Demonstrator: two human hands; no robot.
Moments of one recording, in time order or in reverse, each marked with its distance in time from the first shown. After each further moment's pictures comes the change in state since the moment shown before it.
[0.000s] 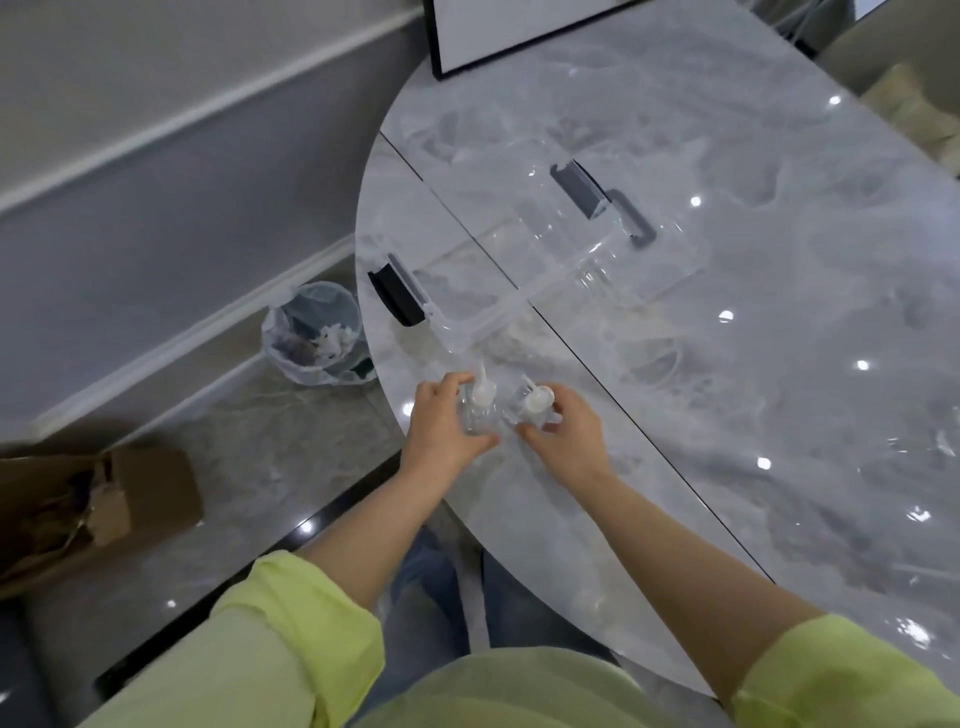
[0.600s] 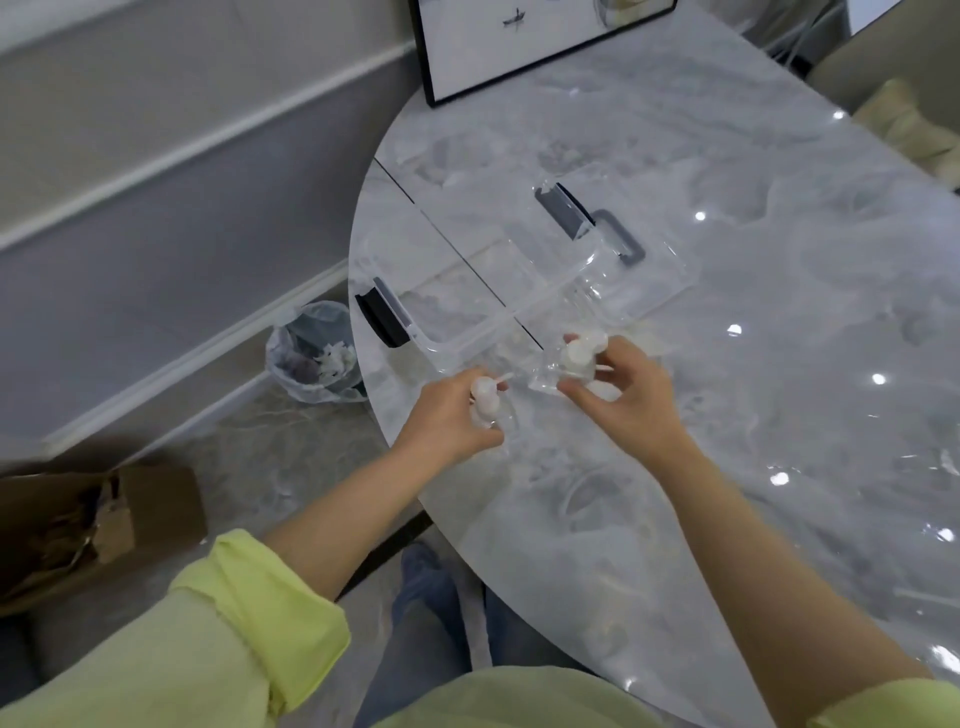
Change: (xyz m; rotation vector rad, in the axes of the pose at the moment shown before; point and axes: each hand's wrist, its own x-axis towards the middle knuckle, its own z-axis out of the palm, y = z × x) left_hand 0.010 0.047 -0.017 0.045 -0.106 0.162; right_hand 0.026 -0.042 -0.100 0.108 0.000 -0.326
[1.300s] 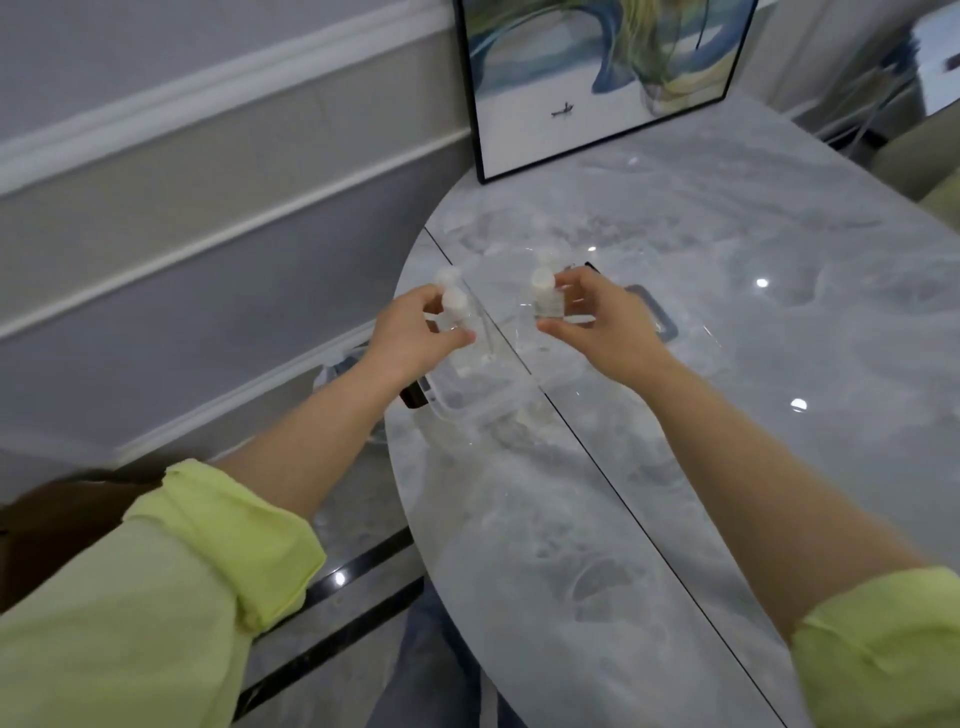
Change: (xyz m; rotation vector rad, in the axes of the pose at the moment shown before) left_hand 0.065 0.068 -0.110 -0.056 0.348 -0.088; right_hand 0.151 -0.056 -0.006 -0.069 -0.217 -0.078
